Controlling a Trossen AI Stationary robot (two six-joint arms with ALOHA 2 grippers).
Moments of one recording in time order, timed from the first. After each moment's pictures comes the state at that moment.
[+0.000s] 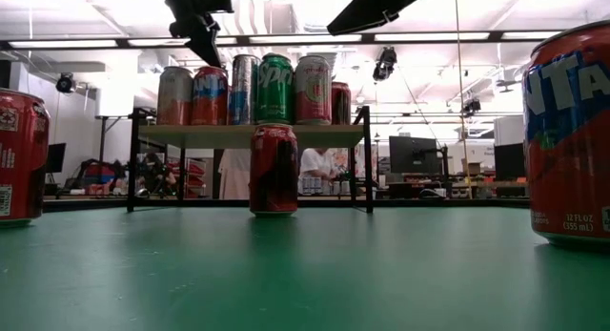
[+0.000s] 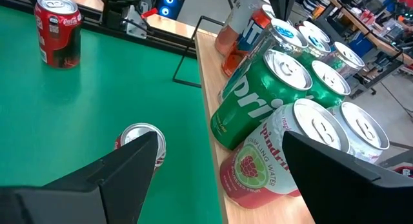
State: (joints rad) left arm 0.61 1.37 1.52 -1.04 -0.16 0.64; right arm -0.08 1.35 1.14 -0.19 0.21 -0.36
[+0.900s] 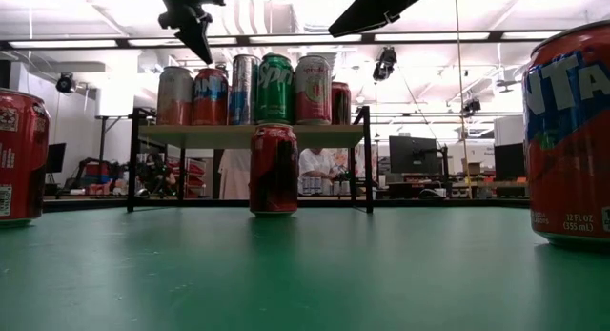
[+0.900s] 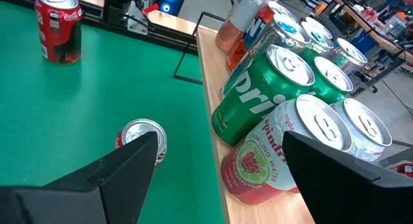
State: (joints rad) left arm 0.62 1.35 1.57 -1.13 -0.19 0.66; right arm -0.08 1.35 1.14 -0.20 0.21 -0.36
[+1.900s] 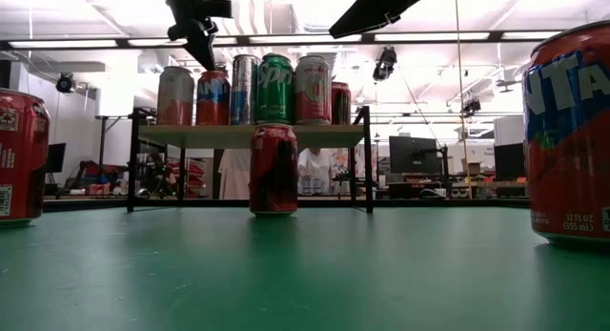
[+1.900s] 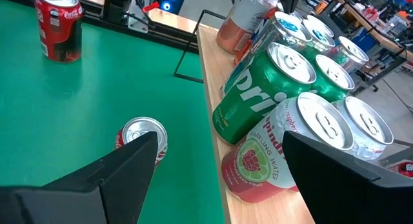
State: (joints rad) left arm 0.62 1.41 1.57 -1.11 -0.26 0.66; right arm -0.08 1.35 1.14 -0.20 0.21 -0.36
